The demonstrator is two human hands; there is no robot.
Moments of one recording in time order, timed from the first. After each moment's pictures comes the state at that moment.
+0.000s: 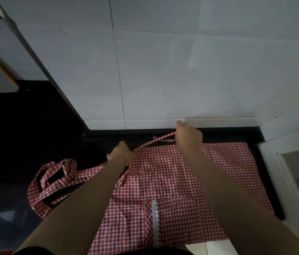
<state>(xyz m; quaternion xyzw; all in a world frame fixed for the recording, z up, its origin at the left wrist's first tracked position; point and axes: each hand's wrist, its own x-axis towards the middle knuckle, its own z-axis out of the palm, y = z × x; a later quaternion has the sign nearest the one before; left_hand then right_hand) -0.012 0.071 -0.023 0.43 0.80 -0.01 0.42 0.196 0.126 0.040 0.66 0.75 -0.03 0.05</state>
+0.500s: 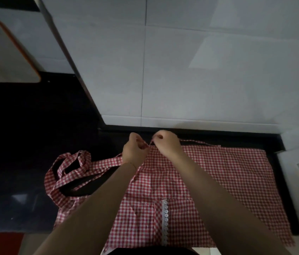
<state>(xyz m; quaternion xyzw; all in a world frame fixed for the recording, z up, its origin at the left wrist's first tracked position) -0.006 0.039 -0.003 0.40 0.77 0.31 0.39 0.114 0.103 0.021 0.64 0.67 -0.38 -0.06</state>
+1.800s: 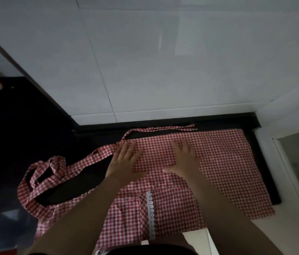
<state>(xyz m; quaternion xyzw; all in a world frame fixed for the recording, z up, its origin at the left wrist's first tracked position) 0.012 0.005 -0.068 0.77 0.59 -0.14 0.17 0.246 0.052 -0.041 0.69 0.65 -0.28 0.18</state>
